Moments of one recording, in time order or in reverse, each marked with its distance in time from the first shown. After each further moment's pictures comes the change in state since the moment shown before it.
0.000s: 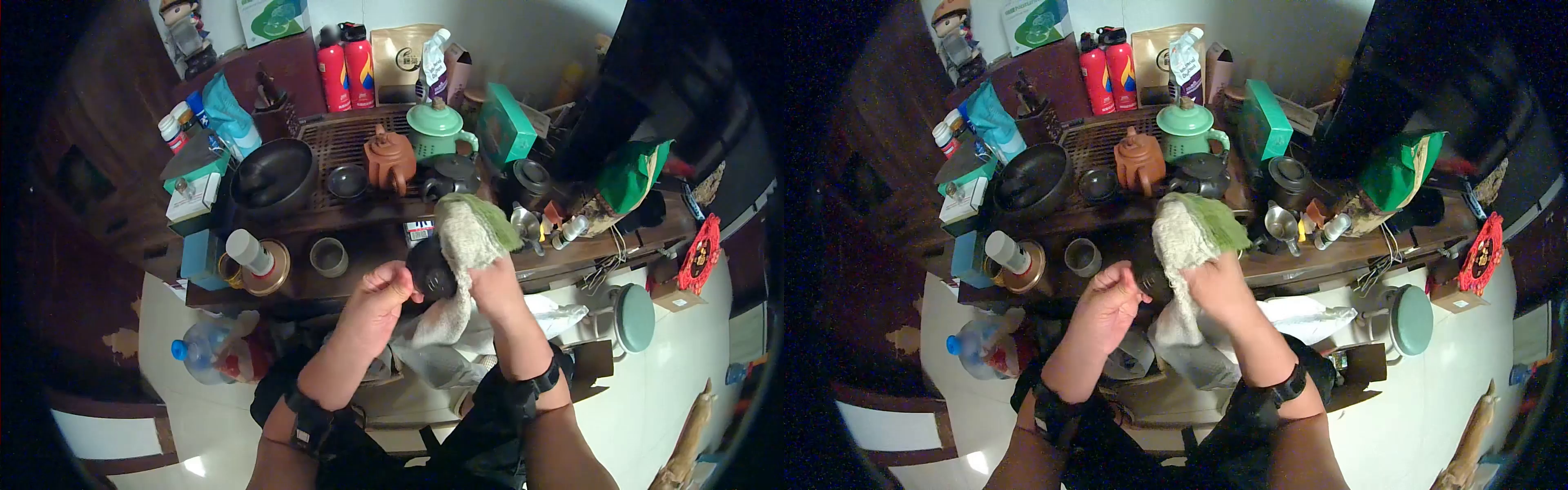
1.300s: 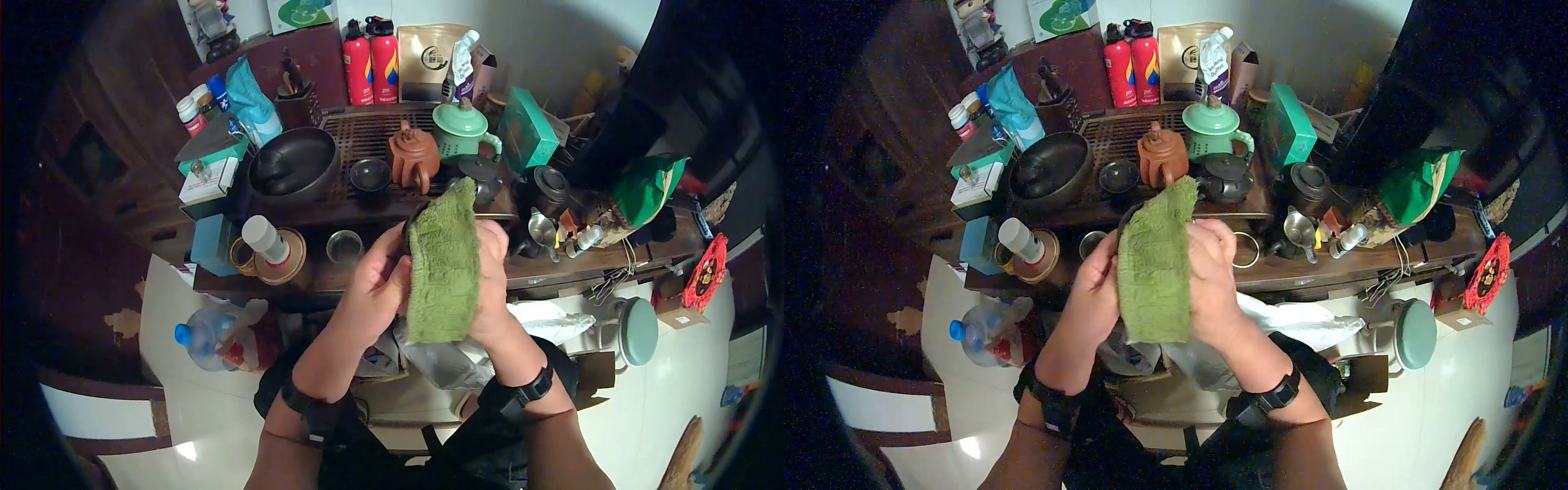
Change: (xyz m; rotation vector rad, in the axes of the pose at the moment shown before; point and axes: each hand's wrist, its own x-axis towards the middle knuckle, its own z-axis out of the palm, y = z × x) left_hand -0.001 0.035 0.007 0.398 0.022 0.195; right_hand 0.005 -0.002 0.029 -0.682 0.023 -0.864
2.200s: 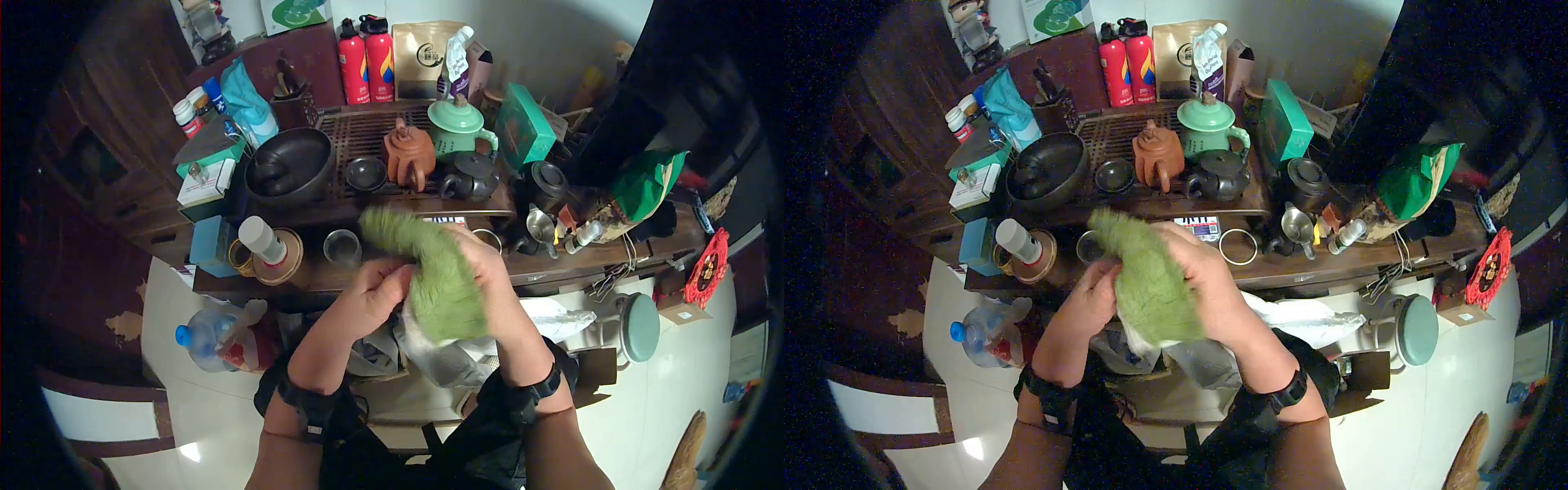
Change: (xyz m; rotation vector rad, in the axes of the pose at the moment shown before) left_hand -0.001 -0.010 -0.019 0.063 -0.178 -0.149; right_hand 0.013 -0.006 -0.014 0.595 -0.194 0.415
